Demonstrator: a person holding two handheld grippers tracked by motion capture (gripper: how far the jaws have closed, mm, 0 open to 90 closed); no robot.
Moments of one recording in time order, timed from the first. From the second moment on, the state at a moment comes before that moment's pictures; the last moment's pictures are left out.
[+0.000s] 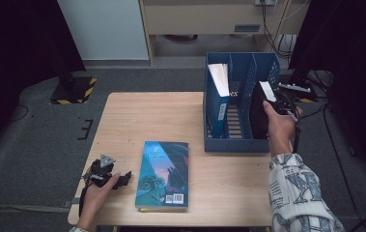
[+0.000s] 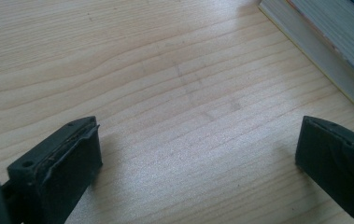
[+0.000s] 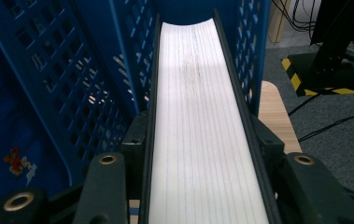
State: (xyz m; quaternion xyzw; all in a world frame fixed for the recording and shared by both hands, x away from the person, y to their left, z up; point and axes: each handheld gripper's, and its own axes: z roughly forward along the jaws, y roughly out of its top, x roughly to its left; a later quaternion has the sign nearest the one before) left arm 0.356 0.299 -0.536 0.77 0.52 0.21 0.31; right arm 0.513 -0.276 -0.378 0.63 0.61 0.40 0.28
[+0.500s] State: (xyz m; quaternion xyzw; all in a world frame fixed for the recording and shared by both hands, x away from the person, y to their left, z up) left arm 0.356 0.299 -0.536 0.77 0.52 0.21 0.31; right arm 0.523 -0.290 -0.374 0.63 0.60 0.41 0.27
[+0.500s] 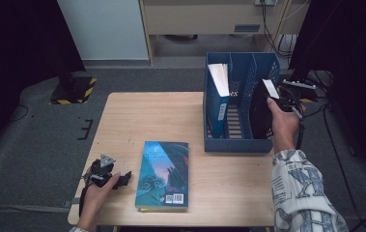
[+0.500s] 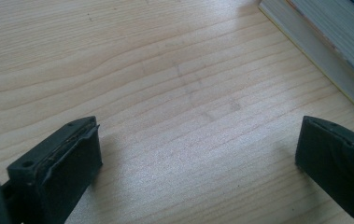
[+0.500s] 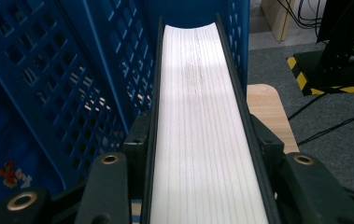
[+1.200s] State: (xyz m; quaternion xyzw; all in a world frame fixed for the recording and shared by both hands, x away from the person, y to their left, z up) left arm 0.356 0.298 -0.536 0.77 0.52 0.21 0.31; right arm 0.550 -0.286 -0.364 0.62 0.61 0.39 0.28
